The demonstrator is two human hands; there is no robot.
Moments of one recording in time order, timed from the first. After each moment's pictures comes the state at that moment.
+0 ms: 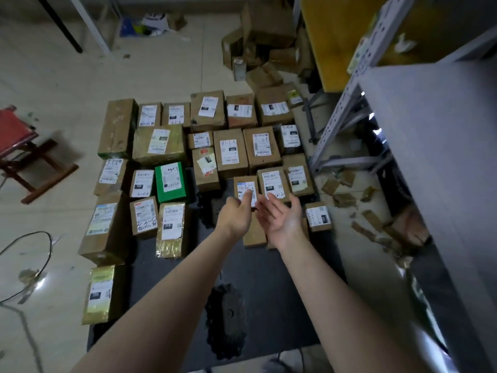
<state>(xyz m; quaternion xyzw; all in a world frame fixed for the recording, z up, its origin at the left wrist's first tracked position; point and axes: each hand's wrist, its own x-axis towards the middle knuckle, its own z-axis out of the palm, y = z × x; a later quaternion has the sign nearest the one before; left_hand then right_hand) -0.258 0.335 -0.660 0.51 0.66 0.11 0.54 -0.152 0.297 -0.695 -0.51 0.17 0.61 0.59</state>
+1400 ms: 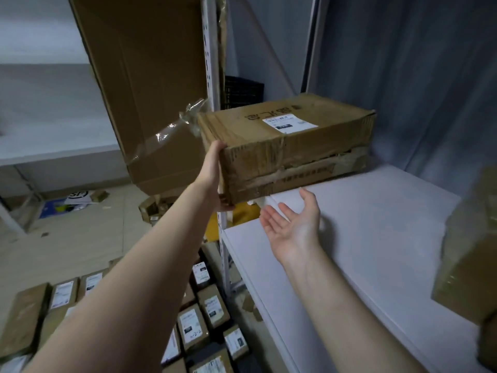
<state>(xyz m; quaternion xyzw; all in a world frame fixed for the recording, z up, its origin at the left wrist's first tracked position) 0.004 0.325 -0.172 0.47 0.42 0.24 0.73 0.063 0.180 -0.205 -0.39 0.08 0.44 0.81</state>
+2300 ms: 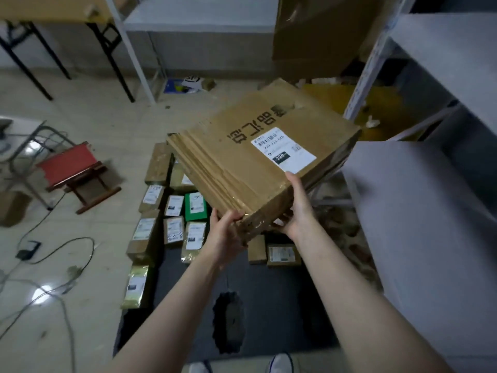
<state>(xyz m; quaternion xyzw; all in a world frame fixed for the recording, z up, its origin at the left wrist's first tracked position) -0.319 0.227 -0.424 0.22 0.50 0.37 0.75 -0.172 0.239 -0.399 -0.63 0.00 0.59 0.51</state>
